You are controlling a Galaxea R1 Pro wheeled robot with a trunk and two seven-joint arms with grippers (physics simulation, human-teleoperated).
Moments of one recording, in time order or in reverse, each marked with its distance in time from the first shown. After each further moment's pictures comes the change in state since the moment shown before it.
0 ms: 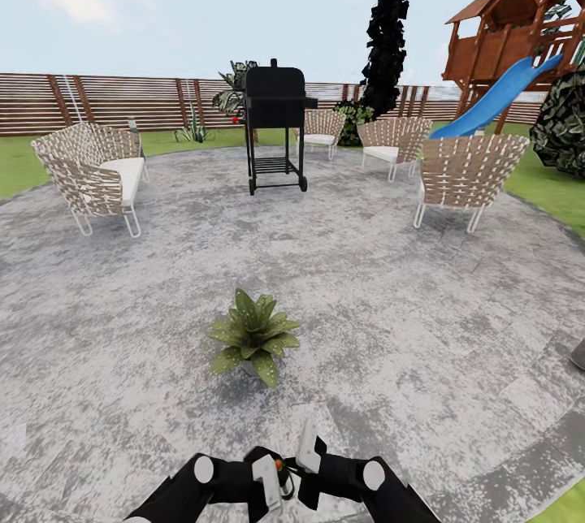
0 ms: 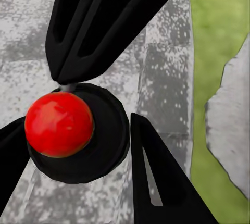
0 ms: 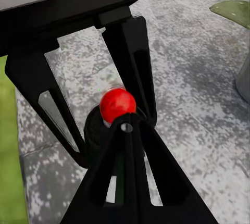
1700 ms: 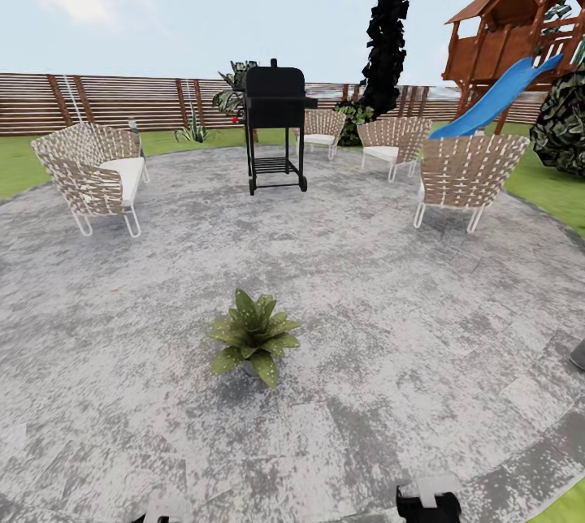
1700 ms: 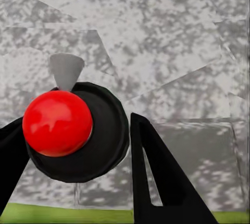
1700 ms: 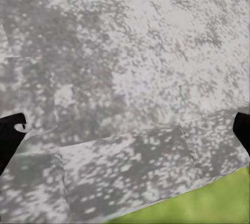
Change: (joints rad) left arm 0.116 0.162 0.085 0.324 0.732 -0.003 0.764; right arm 0.005 -0.172 -0.294 0.474 -0.351 -0.010 -0.946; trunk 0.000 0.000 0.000
